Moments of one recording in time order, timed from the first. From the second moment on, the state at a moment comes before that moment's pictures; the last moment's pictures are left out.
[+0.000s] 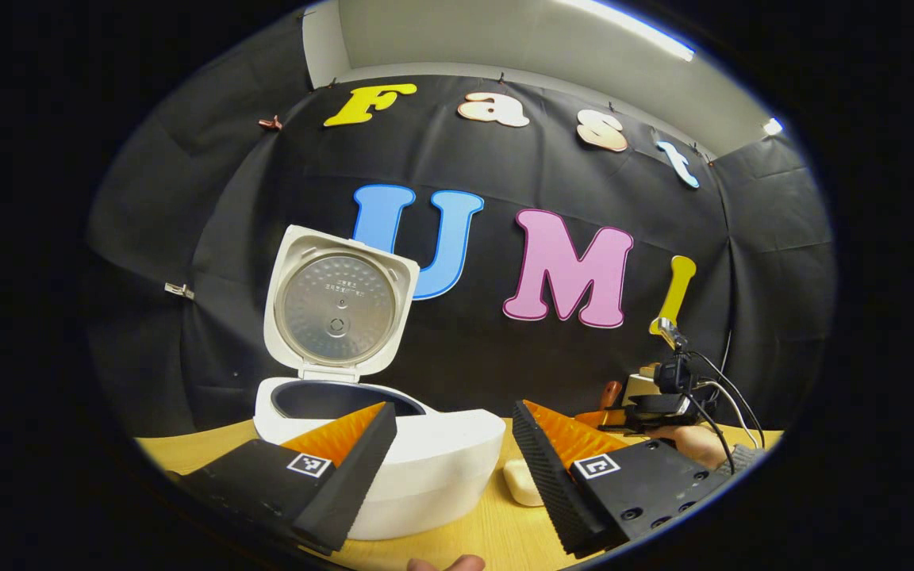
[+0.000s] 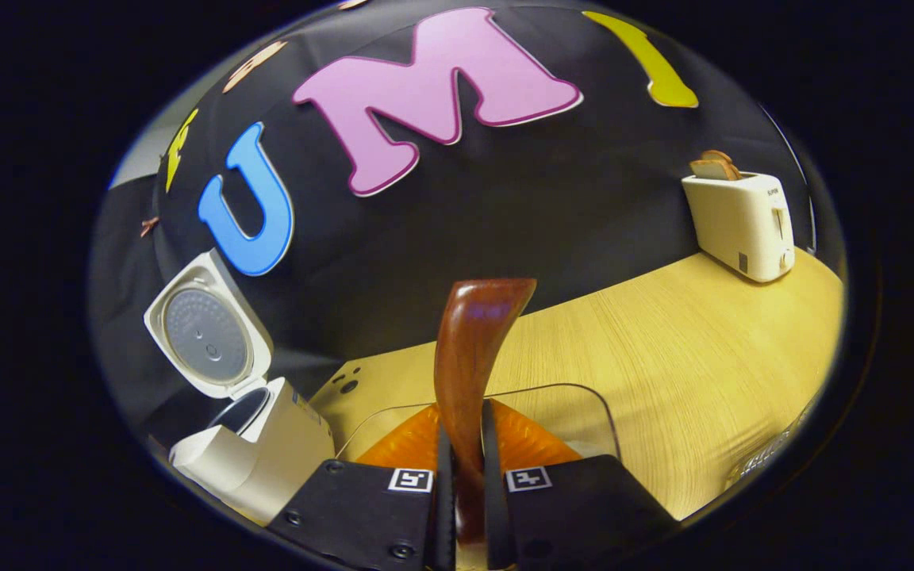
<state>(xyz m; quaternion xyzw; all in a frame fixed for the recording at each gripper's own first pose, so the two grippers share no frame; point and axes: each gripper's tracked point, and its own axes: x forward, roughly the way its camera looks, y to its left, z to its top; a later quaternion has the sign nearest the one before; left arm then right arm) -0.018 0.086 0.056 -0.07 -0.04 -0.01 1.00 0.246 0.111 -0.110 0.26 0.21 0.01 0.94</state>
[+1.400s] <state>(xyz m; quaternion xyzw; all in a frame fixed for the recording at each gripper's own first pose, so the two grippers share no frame) -0.039 0.182 0.062 -0.08 -0.05 0.08 0.99 0.299 0.163 0.051 0.48 0.13 0.03 0.87</state>
